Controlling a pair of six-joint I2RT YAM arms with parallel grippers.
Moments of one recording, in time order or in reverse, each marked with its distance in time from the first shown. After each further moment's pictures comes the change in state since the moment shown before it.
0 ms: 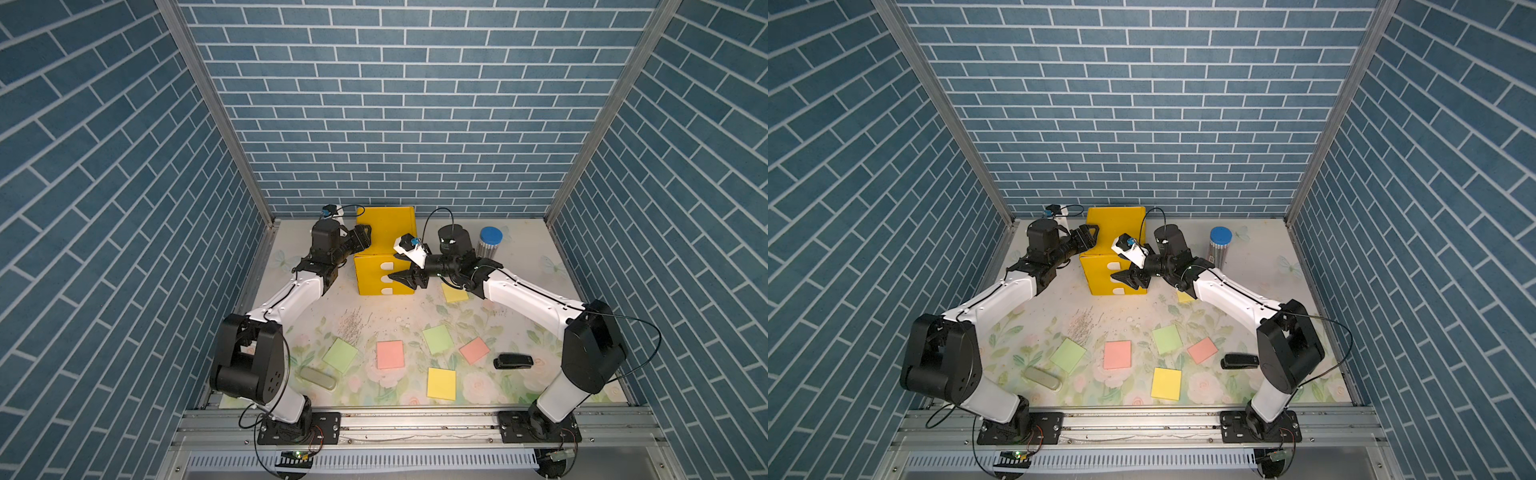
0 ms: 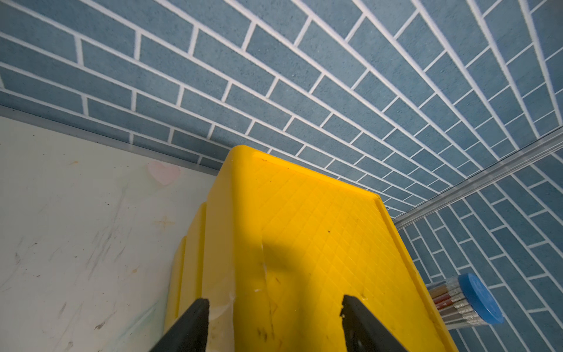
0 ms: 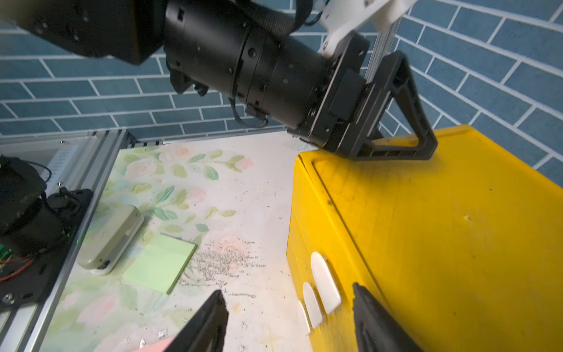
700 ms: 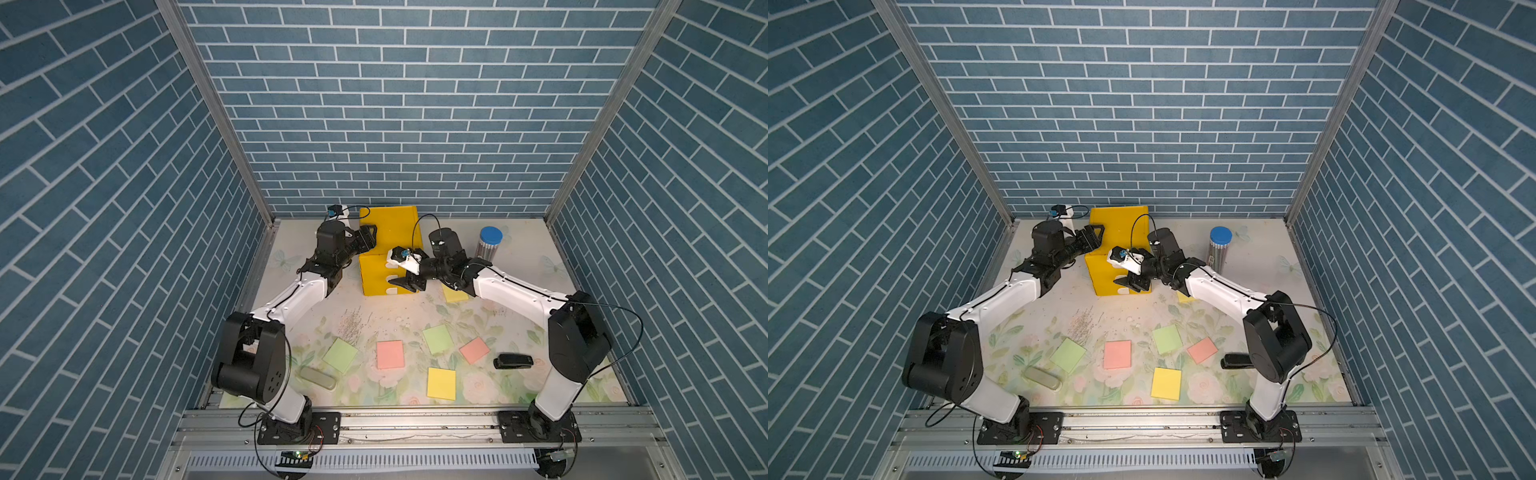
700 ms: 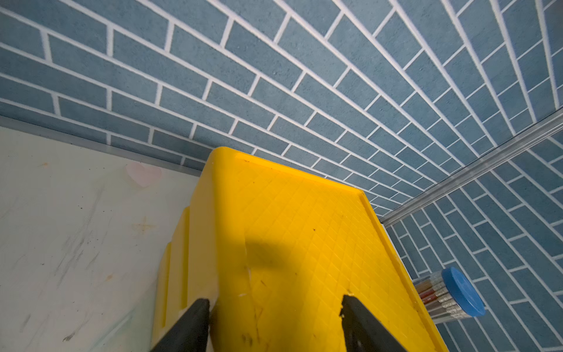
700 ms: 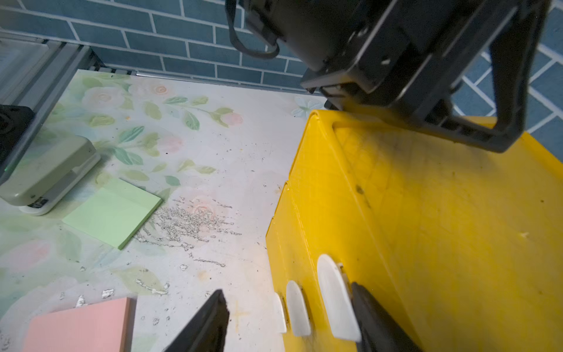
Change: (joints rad) left arm -0.032 0.008 -0.011 0.046 -0.002 -0.012; right arm 0.002 0.090 0.037 -0.061 0.082 -0.242
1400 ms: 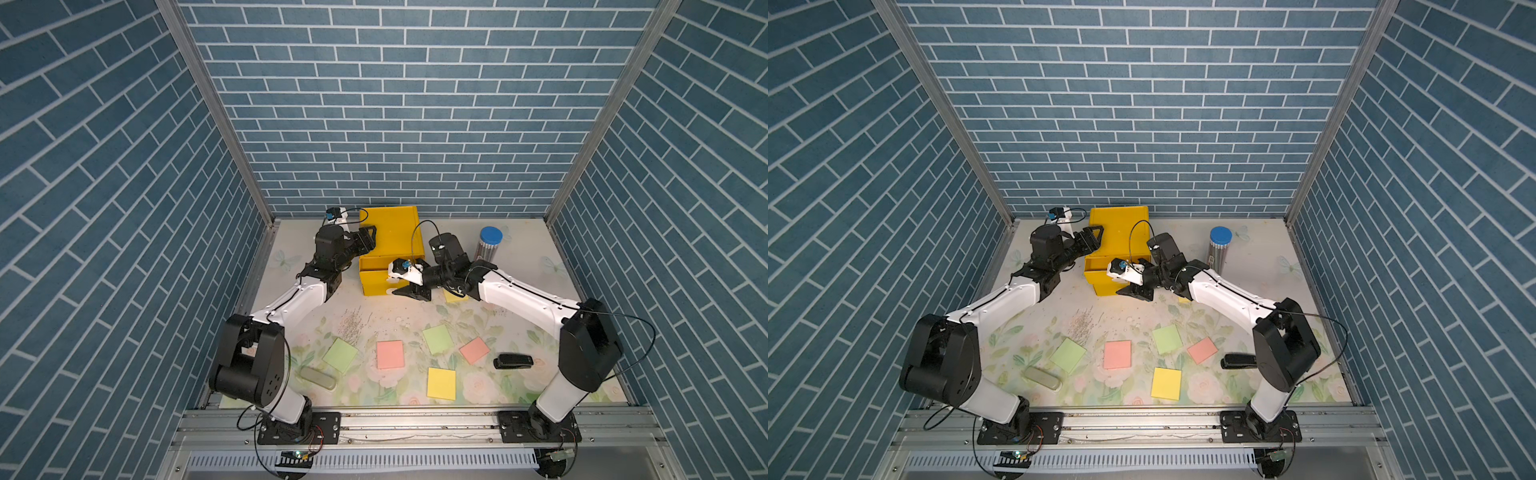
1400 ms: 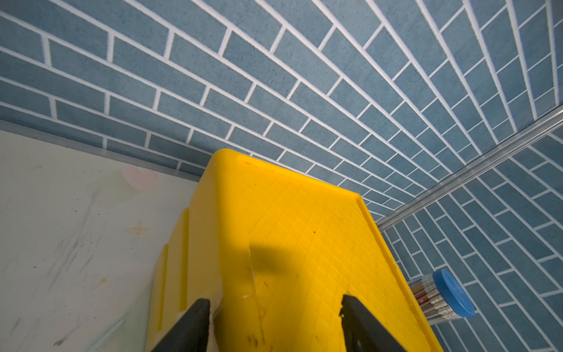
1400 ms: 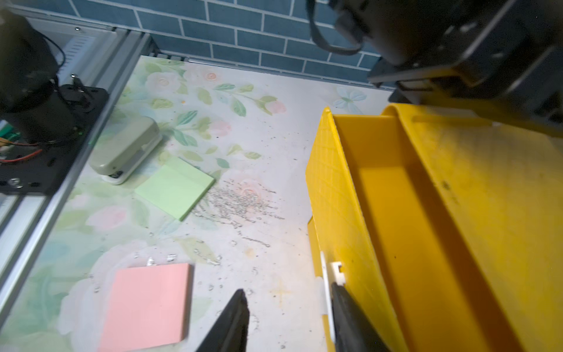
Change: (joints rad) left arm 0.000 -0.021 -0.060 0.080 0.002 -0.020; right arm 0.051 -0.101 -0.068 -0.164 -0.074 -0.027
